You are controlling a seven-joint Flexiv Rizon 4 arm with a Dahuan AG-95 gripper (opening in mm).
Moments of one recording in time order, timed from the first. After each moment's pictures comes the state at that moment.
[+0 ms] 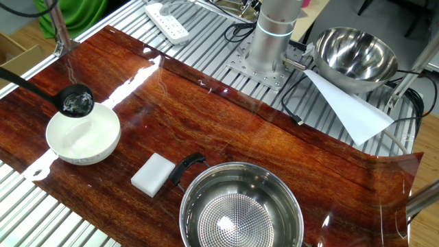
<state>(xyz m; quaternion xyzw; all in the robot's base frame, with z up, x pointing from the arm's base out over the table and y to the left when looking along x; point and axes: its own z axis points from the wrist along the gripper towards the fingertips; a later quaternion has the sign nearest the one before) 0.738 -0.313 0.338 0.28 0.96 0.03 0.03</state>
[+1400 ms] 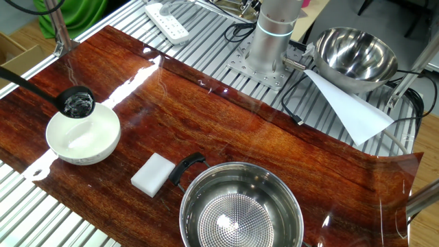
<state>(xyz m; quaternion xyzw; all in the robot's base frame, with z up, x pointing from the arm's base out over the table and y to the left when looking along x) 0.733 -0.320 0.327 0.26 0.96 0.04 0.04</state>
